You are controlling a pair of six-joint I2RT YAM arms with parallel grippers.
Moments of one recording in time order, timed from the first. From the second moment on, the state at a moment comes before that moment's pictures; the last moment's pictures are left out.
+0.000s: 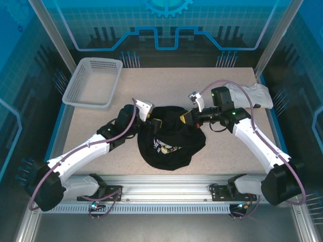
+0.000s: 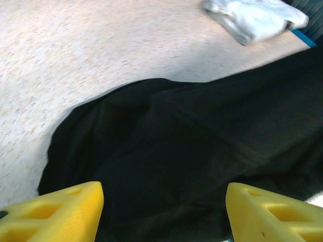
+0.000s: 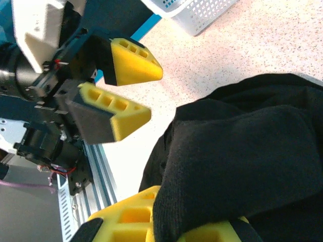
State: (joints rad) left arm -0.63 1.19 0.81 -0.16 0.06 -0.19; right arm 0.35 1.26 1.05 -0.53 -0.80 0.01
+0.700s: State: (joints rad) left arm -0.72 1.64 1.20 -0.27 0.26 -0.06; right arm 0.34 1.20 1.01 -0.58 -0.52 0.03
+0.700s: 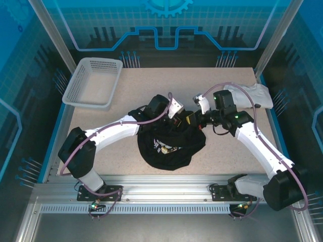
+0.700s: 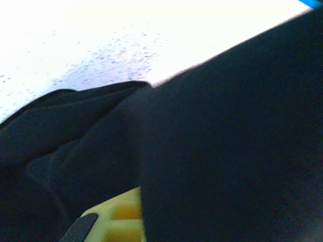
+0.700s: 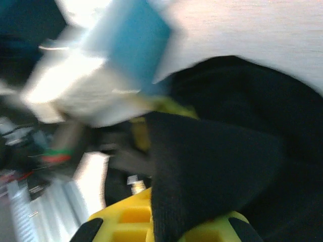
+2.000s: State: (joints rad) left arm -0.48 1.43 1.00 -0.25 0.33 -0.52; right arm 0.44 1.18 0.71 -0.05 -0.83 0.20
